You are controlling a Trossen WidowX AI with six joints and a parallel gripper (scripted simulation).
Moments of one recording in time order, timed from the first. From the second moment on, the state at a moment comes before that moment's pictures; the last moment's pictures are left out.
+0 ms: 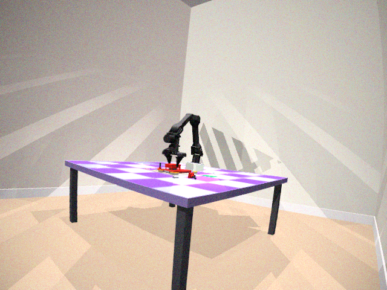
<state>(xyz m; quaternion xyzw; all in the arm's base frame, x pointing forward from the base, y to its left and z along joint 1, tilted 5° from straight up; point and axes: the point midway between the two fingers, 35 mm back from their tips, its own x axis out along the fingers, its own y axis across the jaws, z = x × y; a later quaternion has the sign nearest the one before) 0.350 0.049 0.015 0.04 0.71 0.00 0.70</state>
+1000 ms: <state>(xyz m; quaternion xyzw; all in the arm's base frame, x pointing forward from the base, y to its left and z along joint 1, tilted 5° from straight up) 0.349 0.049 0.018 0.04 0.72 0.00 0.70</state>
